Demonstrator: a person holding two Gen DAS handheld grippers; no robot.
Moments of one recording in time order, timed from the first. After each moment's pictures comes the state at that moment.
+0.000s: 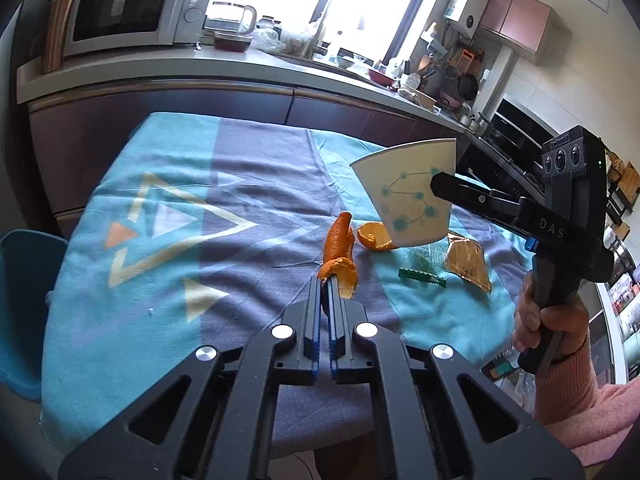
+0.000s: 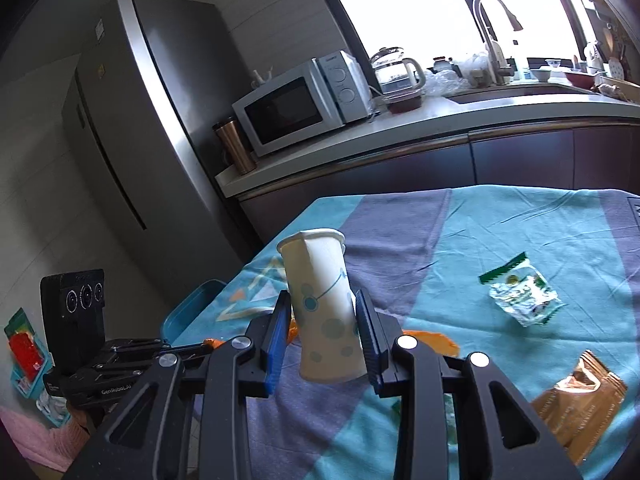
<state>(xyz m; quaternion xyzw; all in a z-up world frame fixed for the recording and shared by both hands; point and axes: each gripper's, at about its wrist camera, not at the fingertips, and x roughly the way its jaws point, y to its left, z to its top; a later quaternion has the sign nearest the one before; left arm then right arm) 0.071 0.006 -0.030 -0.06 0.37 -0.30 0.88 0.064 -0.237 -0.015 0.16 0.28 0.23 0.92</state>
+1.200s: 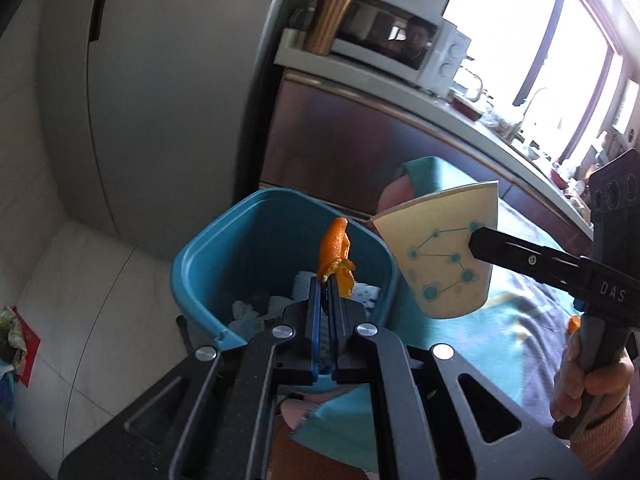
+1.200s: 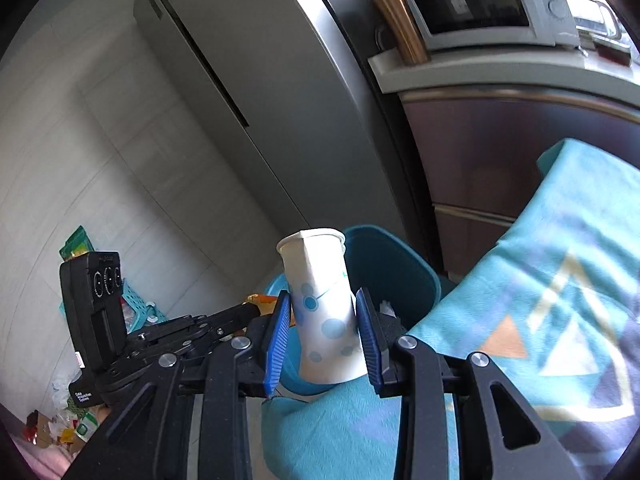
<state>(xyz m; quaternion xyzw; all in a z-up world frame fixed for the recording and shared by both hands) 0.072 0.273 -0.064 -0.17 0.36 0.02 0.92 0.168 0.059 -0.028 0.08 0.39 0.44 0.80</state>
